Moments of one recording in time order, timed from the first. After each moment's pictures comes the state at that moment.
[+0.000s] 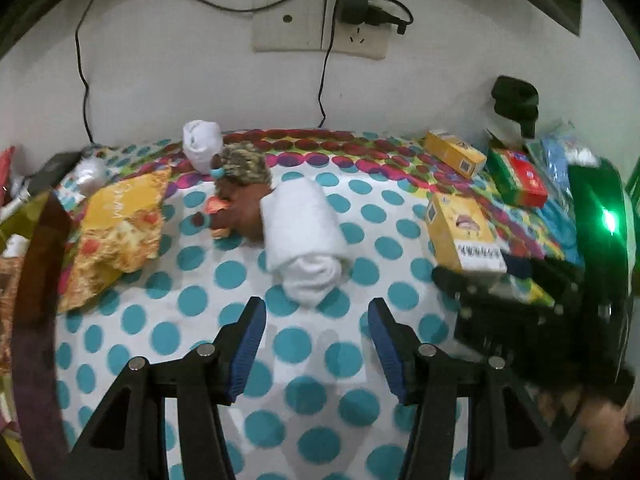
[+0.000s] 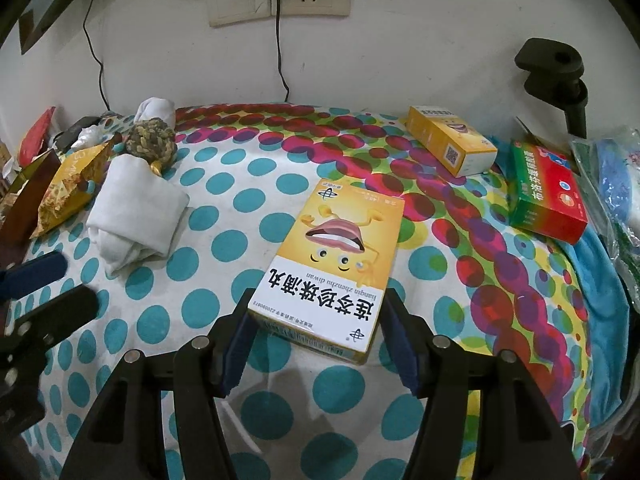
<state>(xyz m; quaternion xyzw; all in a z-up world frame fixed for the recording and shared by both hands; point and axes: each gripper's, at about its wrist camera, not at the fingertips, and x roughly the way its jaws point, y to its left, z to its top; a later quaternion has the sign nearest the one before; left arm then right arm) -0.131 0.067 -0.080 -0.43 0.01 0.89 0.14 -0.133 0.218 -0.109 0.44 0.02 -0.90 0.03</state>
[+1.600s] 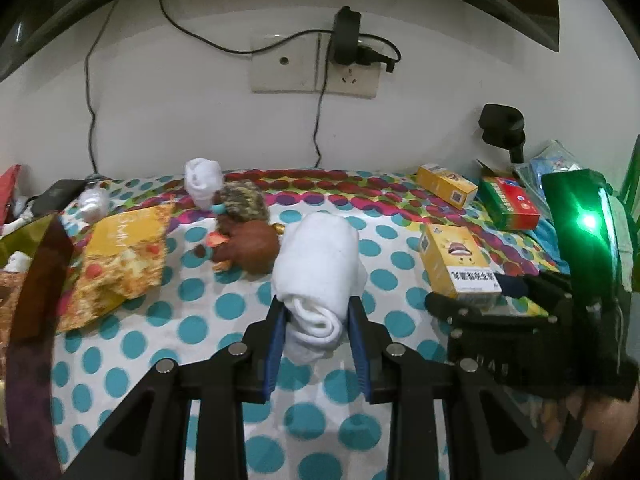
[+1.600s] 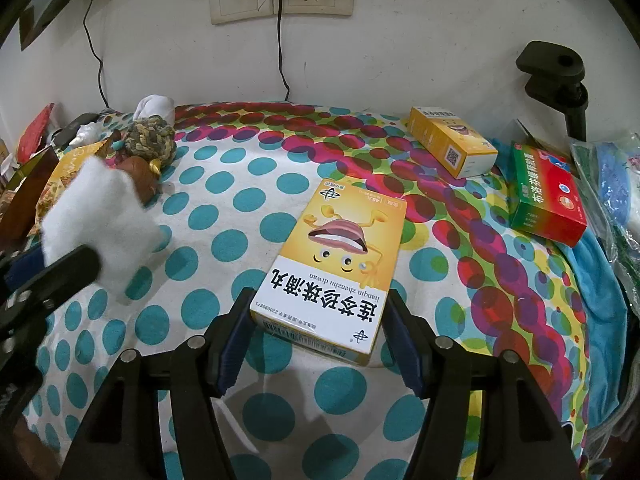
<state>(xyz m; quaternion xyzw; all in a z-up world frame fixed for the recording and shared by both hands) -0.111 0.065 -0.077 -0.35 0.01 0.93 0.14 -0.132 0.219 -0.113 0.44 0.02 -0.90 0.02</state>
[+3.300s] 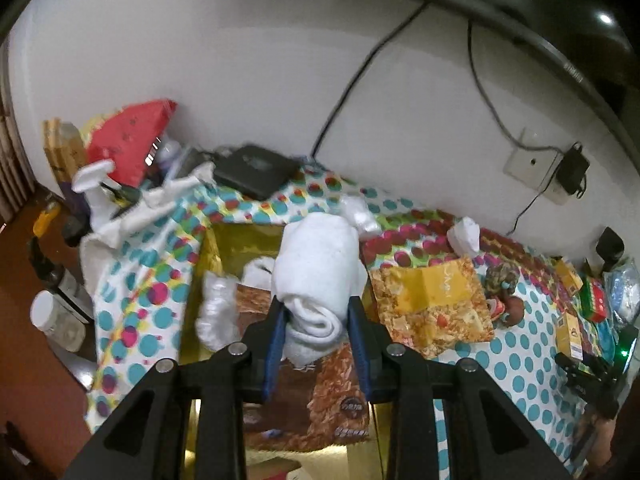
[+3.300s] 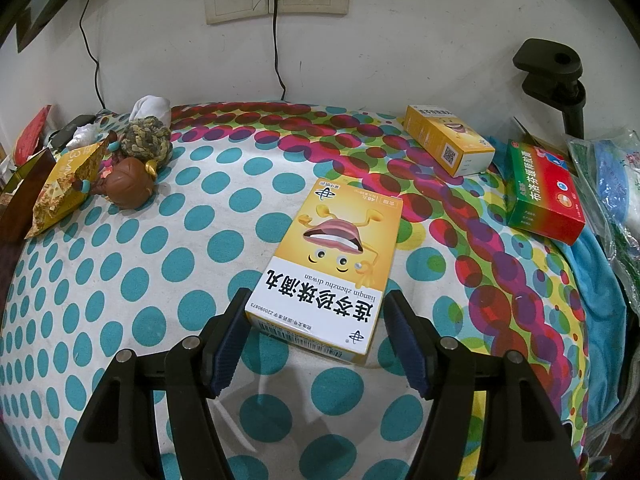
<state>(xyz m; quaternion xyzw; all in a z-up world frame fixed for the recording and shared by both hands) -0.151 -0.221 -0.005 -0.42 -0.08 0.91 -0.01 -0.135 0.221 -0.113 0.44 0.02 -0.90 0.02</state>
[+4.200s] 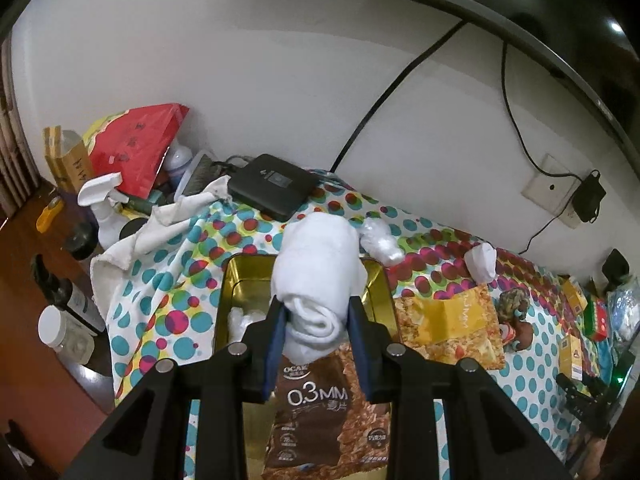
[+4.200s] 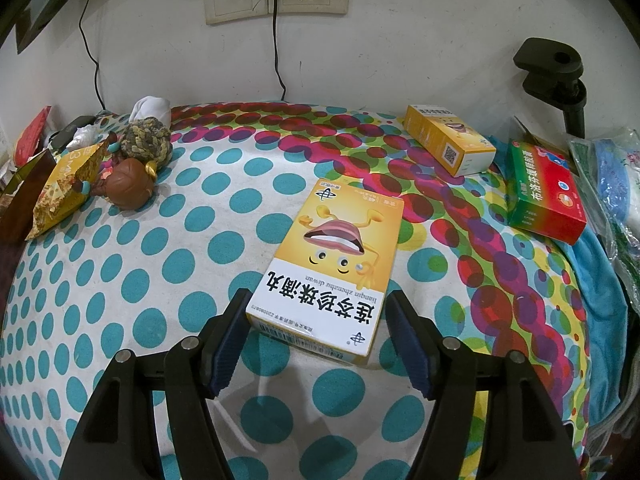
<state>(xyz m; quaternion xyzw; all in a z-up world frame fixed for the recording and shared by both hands) -0.176 -0.254 0.014 -0.42 -0.09 0.90 -0.03 -0.134 0.222 -0.113 0.44 0.02 -0.90 0.02</state>
